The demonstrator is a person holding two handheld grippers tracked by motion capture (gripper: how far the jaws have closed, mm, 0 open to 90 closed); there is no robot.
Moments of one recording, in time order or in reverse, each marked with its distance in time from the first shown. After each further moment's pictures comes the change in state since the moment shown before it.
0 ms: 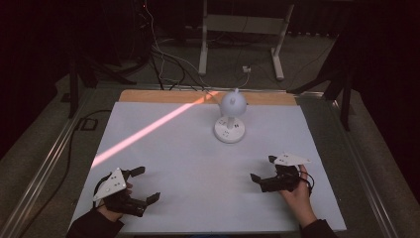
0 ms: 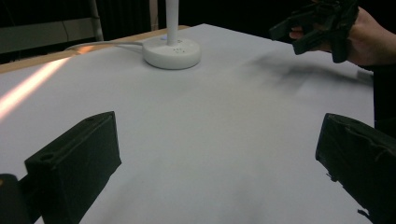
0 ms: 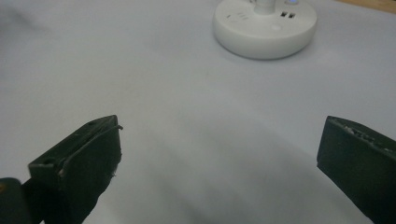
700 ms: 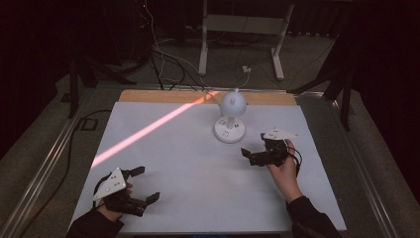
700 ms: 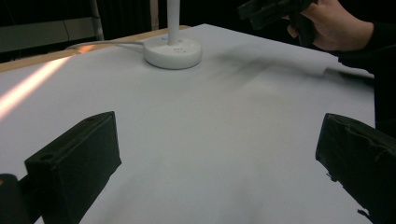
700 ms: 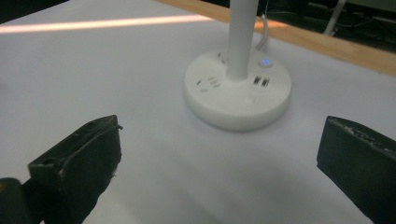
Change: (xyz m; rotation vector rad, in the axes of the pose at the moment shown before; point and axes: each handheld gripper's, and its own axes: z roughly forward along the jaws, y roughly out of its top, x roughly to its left) left arm 0.001 0.000 0.000 -0.001 0.002 -0.003; right arm -0.018 0.058 0.039 -0.045 -0.052 0.017
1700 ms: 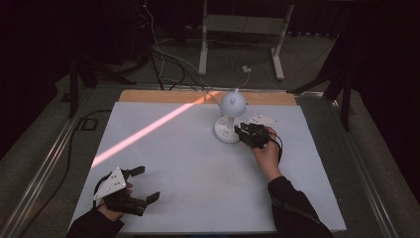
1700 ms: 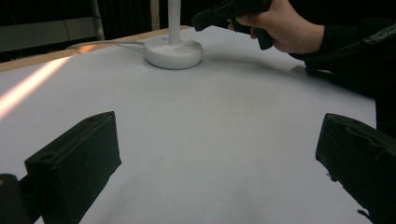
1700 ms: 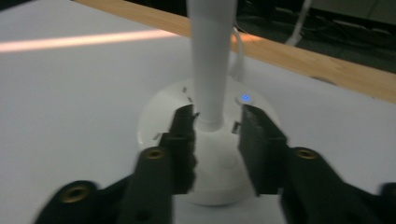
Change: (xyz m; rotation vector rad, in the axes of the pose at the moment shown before) left arm 0.001 0.000 0.001 -0.002 0.001 -0.004; right arm -0.008 0.028 0.072 -0.032 -0.116 0.011
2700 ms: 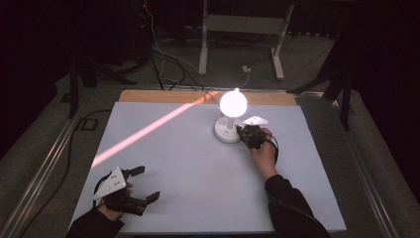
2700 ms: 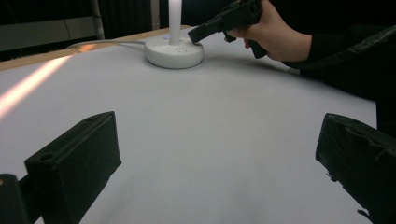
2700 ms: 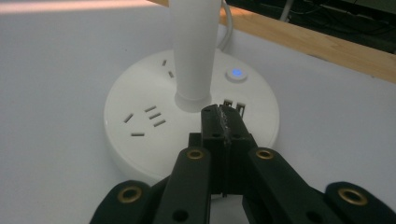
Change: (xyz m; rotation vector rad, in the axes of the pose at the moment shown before) left arm 0.000 0.000 0.000 -0.001 0.001 -0.002; right arm -0.002 -0.013 0.025 0.084 -0.082 -0.013
